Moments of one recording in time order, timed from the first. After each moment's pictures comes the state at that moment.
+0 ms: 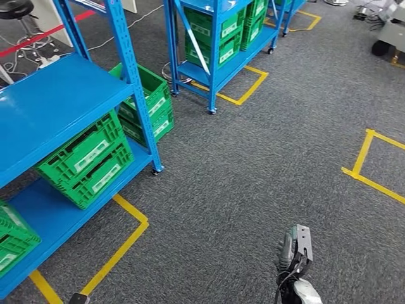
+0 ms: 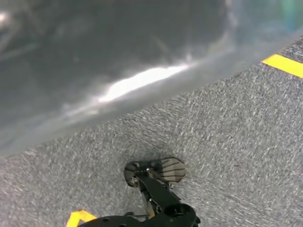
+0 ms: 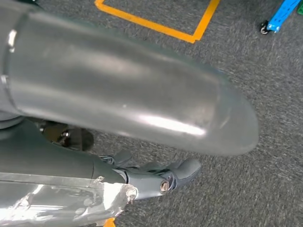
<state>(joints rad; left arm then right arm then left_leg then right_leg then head) 0.06 -0.30 1.07 -0.81 -0.97 -0.29 -0.45 -0.08 -0.01 0.35 -0.89 -0.65 -0.42 0.02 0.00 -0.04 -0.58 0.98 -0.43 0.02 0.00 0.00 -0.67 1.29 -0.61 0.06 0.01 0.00</state>
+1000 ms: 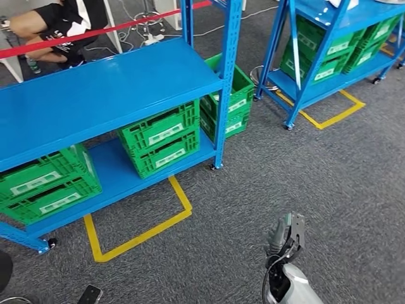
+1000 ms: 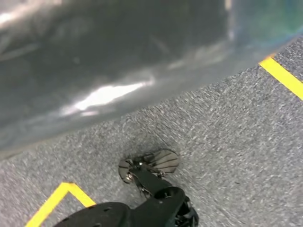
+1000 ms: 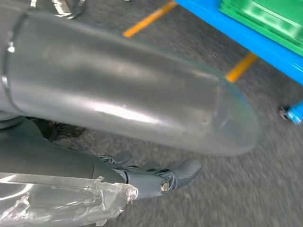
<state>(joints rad) 0.07 -0.27 0.91 -0.75 -0.93 -0.26 -0.45 -0.18 0.07 0.36 -0.82 -0.74 -0.47 -0.02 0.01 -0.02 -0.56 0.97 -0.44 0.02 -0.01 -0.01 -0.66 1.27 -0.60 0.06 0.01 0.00</state>
